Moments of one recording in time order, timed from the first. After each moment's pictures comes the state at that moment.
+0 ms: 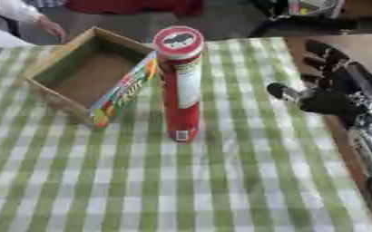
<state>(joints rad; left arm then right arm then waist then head) -0.17 0.41 0.11 -1.83 0.24 0.10 0.46 -0.23 -0.58 -0.07 -1.87 -0.30 0.29 -0.06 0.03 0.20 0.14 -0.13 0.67</state>
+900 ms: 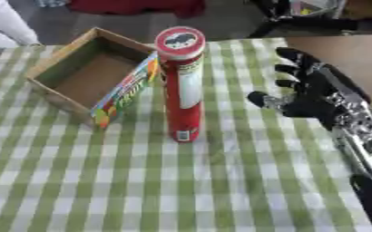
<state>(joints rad) -0.17 0.41 0.11 -1.83 0.24 0.10 0.46 -0.32 -0.55 0.01 -1.82 -0.29 0.30 0.06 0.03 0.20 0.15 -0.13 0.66</state>
